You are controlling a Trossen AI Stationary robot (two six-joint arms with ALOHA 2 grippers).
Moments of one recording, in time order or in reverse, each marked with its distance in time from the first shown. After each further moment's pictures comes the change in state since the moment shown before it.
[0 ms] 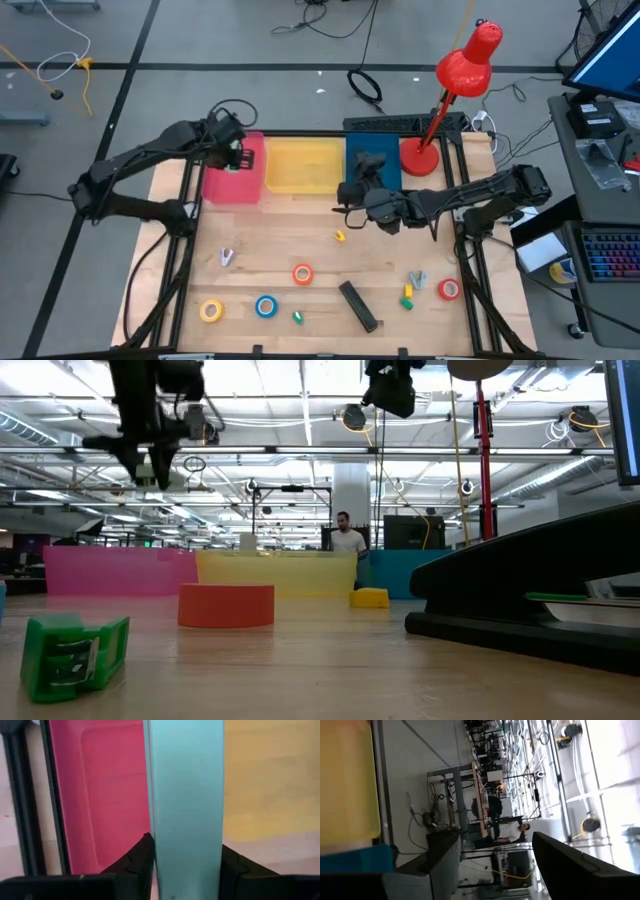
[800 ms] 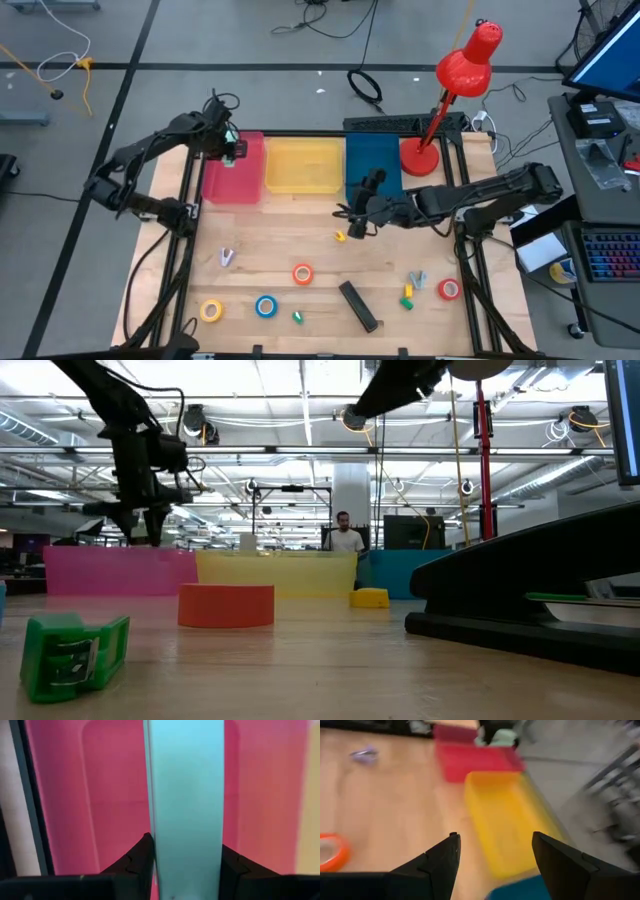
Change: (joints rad) left arm 0.429 0.193 -0.193 0.305 0.220 0.334; right arm 0.013 -0.115 -0.002 -0.570 -0.722 1.201
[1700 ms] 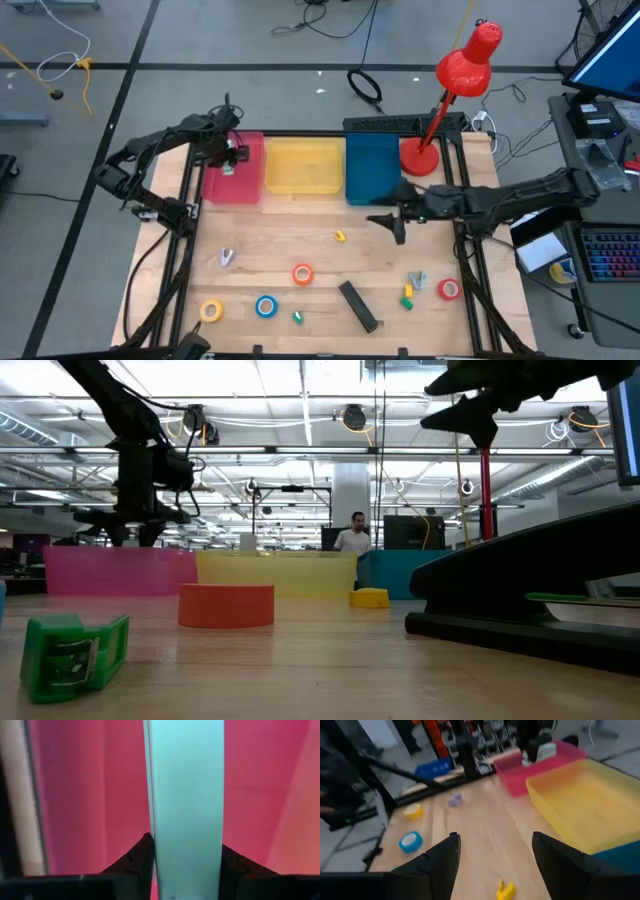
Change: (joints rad) left arm -0.030 0.092 -0.002 -0.092 -0.066 -0.163; right arm -0.062 -0.521 -0.604 0.478 -0.378 0.292
